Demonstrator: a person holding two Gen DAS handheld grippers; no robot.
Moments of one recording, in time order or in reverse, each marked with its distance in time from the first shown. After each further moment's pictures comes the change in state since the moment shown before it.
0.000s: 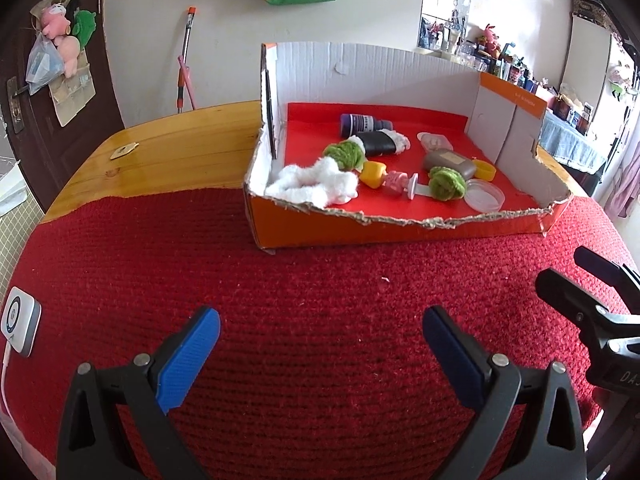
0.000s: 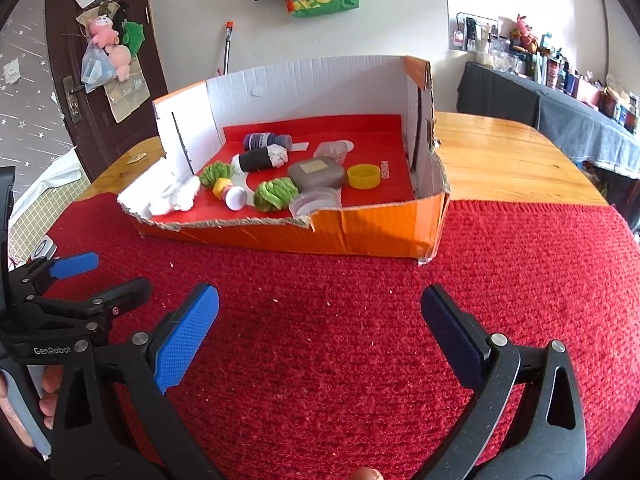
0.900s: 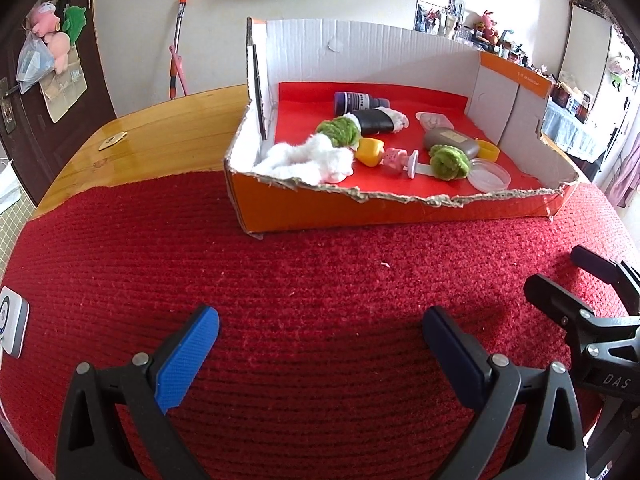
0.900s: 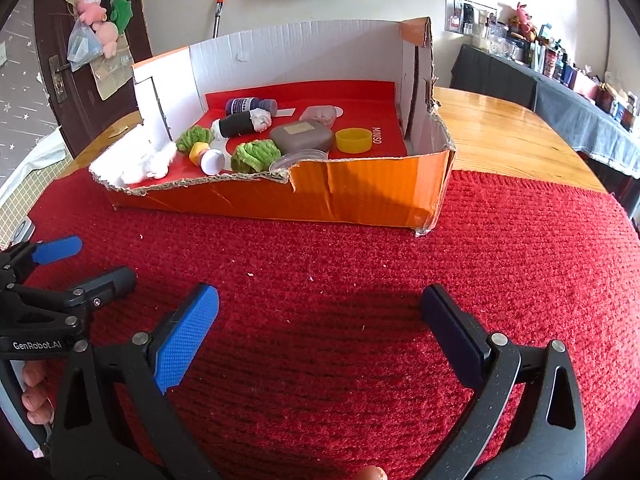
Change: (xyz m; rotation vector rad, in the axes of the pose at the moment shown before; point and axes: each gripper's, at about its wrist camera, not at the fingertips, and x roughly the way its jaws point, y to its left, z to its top) left arm 0.016 -0.002 -0.002 0.014 0.049 -0.011; right arm 0.019 -0.003 -0.010 -0.017 0.081 -0.049
